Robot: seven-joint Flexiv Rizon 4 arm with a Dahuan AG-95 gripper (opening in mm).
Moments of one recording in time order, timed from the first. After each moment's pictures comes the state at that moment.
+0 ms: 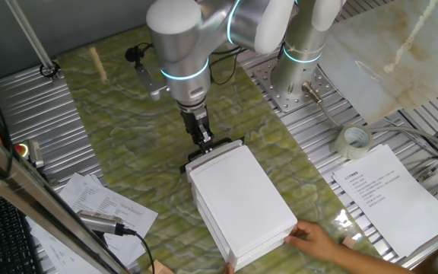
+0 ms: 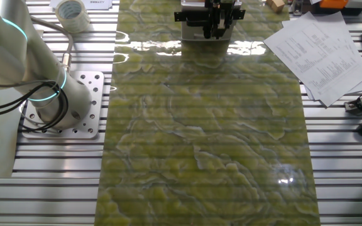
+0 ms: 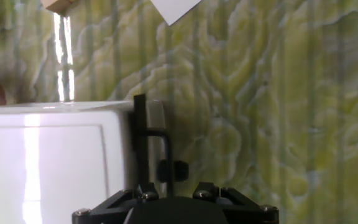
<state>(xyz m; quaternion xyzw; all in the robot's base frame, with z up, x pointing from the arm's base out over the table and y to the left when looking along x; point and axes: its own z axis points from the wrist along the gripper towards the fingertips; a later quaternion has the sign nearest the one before) 0.456 0.159 0.147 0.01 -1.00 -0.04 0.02</state>
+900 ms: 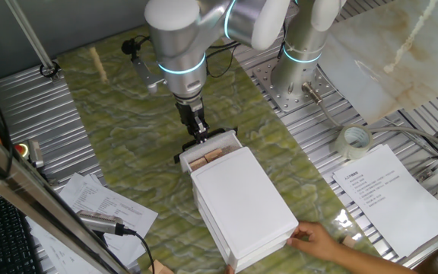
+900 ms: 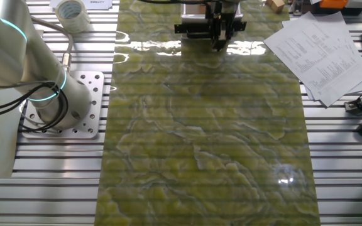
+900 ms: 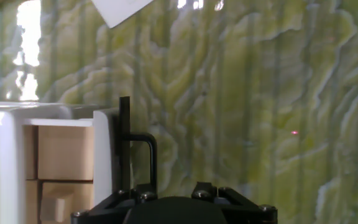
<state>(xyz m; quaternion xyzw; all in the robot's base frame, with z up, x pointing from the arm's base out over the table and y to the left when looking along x) 0.447 0.120 0.152 0.02 -1.00 -0.02 0.02</state>
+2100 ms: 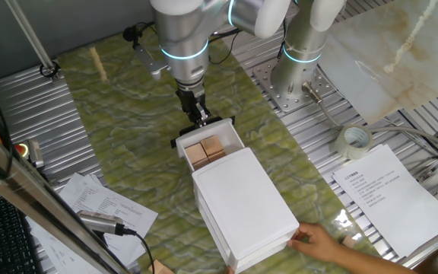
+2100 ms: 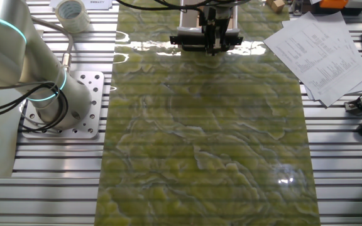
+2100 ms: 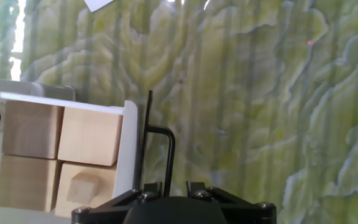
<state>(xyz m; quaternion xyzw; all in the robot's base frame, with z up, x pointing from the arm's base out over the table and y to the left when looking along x) 0.434 0.091 0.160 0.05 -1.00 0.00 0.02</state>
